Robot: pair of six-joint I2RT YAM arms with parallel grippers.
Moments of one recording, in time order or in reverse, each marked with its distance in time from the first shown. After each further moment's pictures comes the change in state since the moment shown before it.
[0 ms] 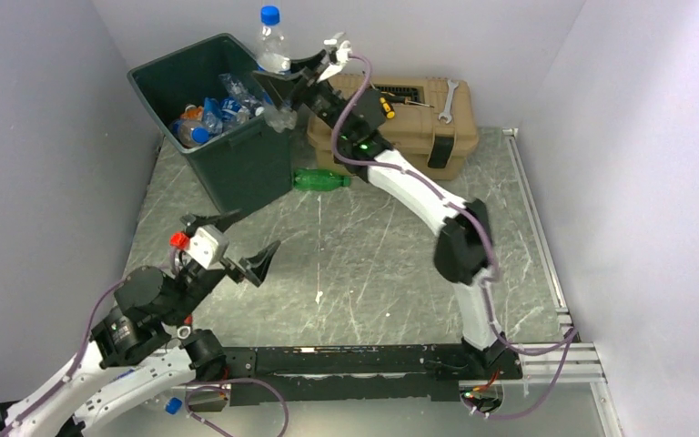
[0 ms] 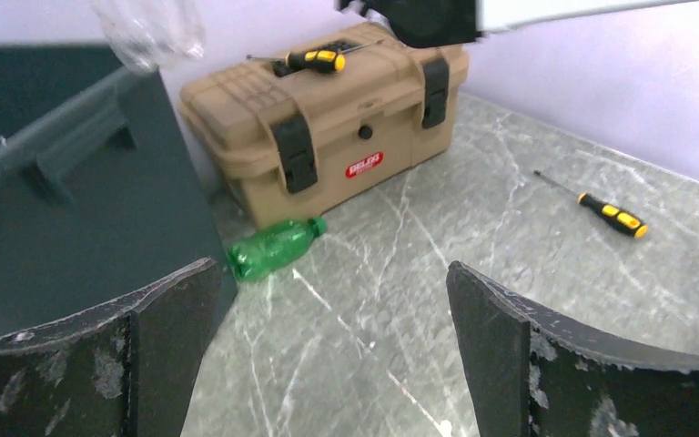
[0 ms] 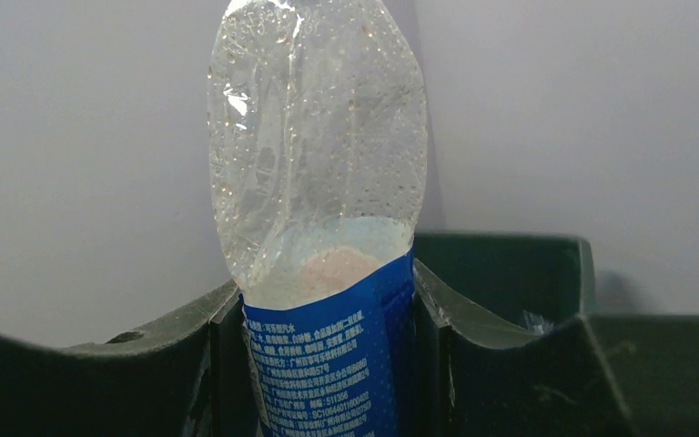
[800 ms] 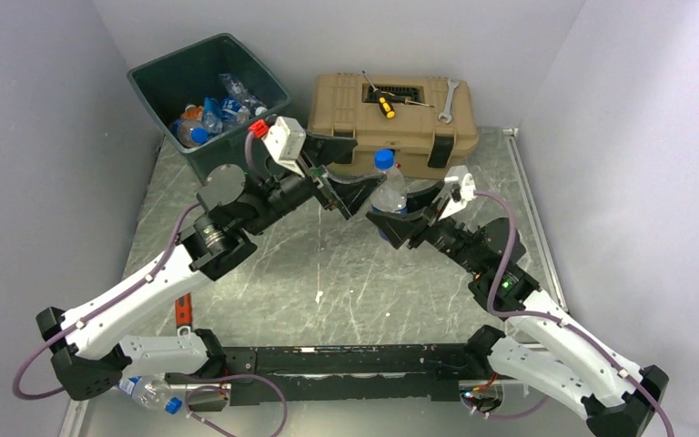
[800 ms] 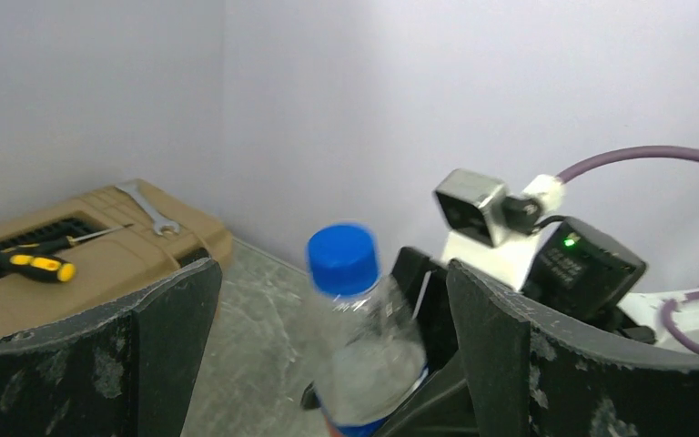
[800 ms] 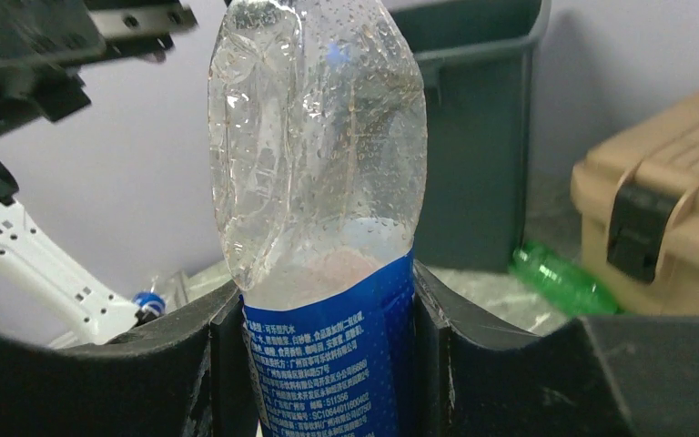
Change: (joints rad) left arm 0.004 0.808 0.578 0.452 0.371 -0.352; right arm 0.019 -1.461 -1.419 -0.401 0.049 -0.124
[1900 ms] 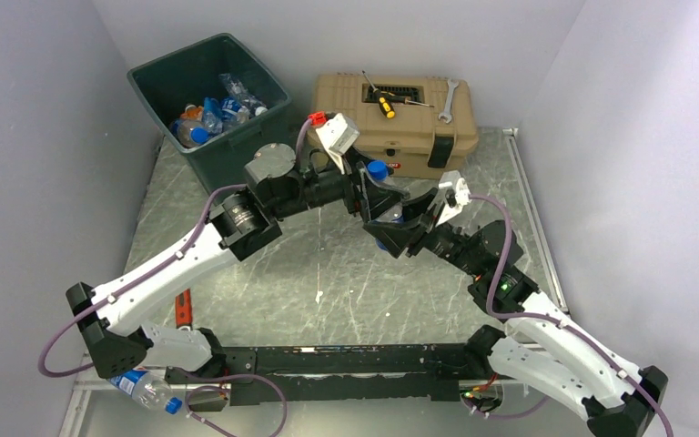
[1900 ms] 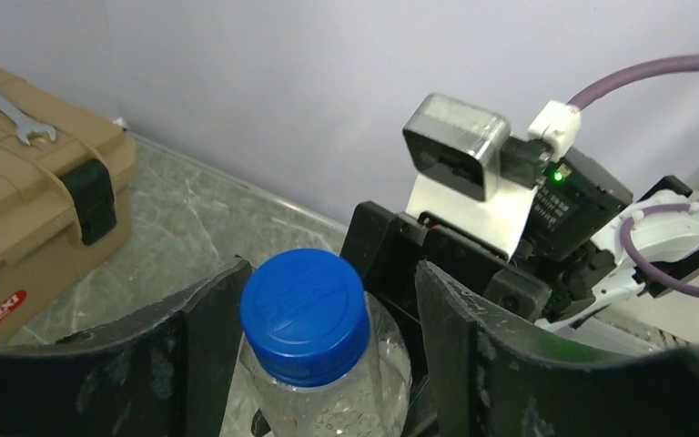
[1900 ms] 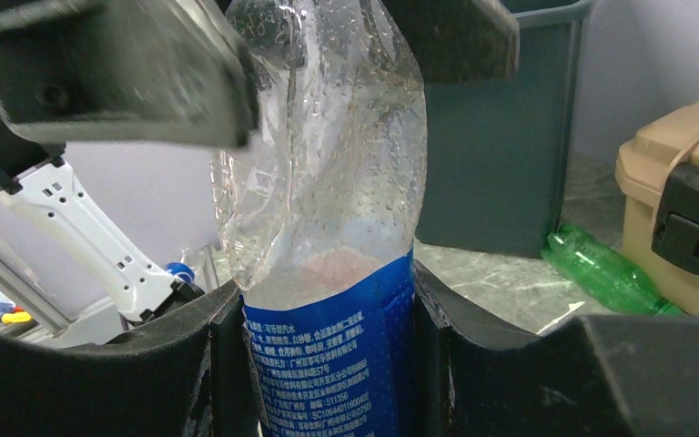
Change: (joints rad) left arm 0.000 0.180 0.147 -0.192 0.212 -0.088; right arm 0.001 -0.014 -0.048 -0.025 -0.077 0.045
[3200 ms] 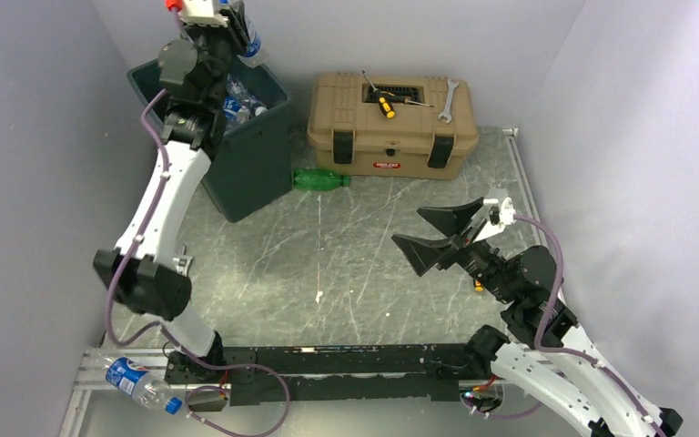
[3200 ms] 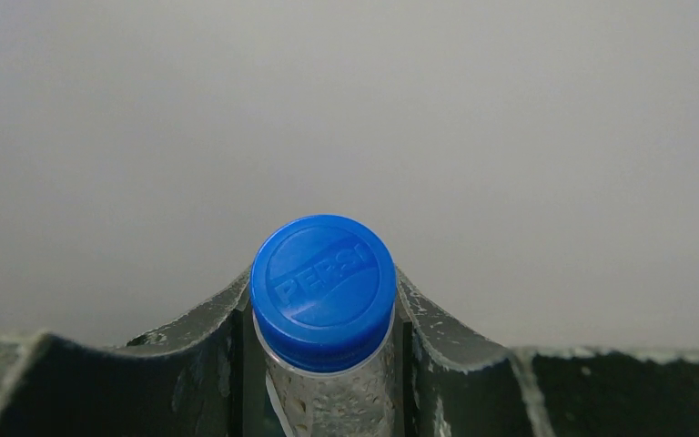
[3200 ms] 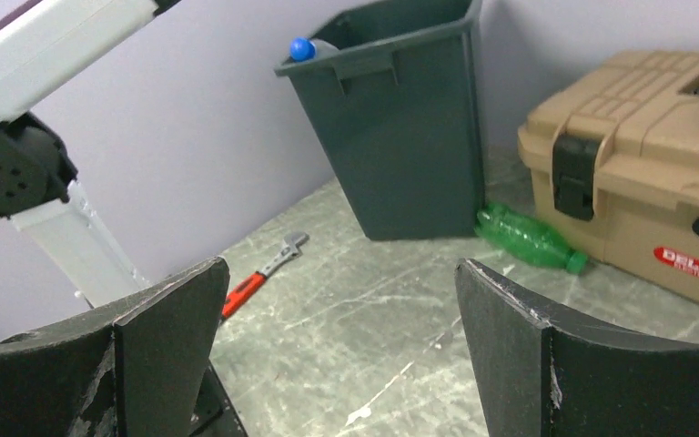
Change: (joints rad) left arm 0.674 0.292 0.441 0.230 -0.418 0.339; right arm 0.001 -0.264 0.026 -0.295 0.200 -0.018
